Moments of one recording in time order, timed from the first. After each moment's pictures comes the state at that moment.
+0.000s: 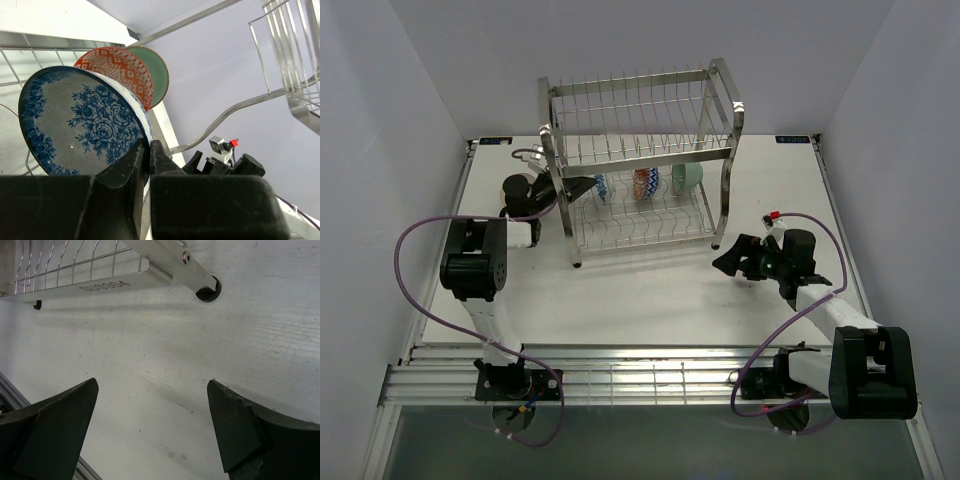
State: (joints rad) left arm -0.04 1.93 0.94 1.05 0.80 -1.12; right arm 0.04 1.15 0.39 0.14 -0.61 0.34
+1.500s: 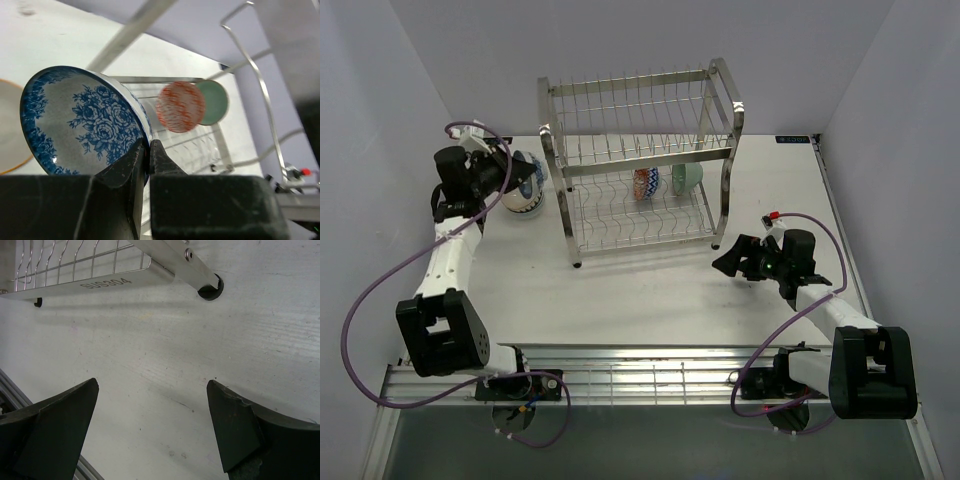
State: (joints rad) left arm 0.18 1.41 1.10 0.07 0.67 -0.56; right arm 0.04 1.15 0.39 0.13 -0.62 0.33
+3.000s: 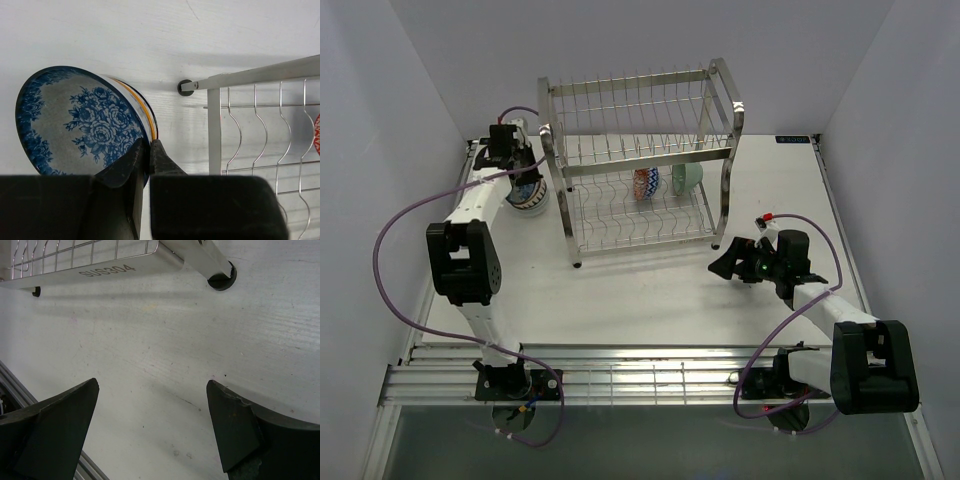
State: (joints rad) left arm 0.02 1.89 1.56 -0.40 0.09 -0.20; right arm 0.08 1.18 0.39 0.13 -0.62 0.34
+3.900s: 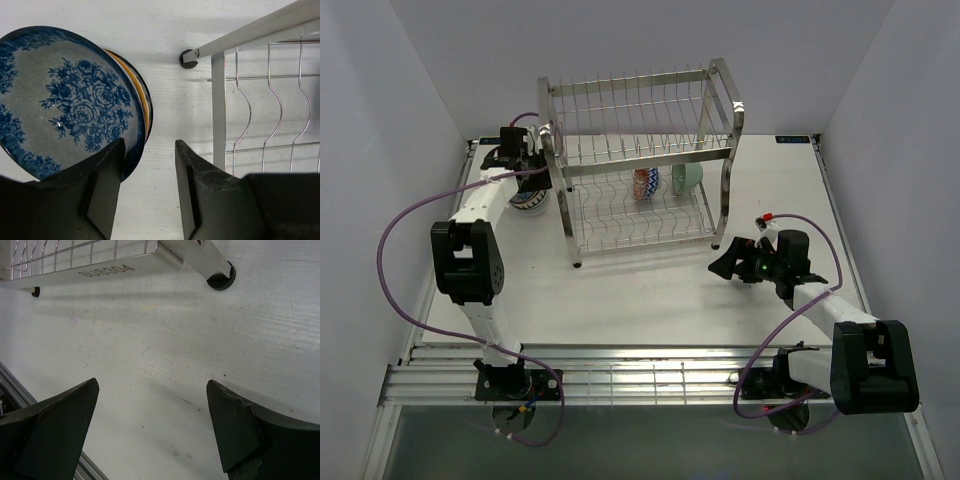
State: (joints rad) left arm -0.03 1.90 1.57 -0.50 0.03 -0.15; right arm 0.08 1.18 0.39 0.13 -0.61 0.34
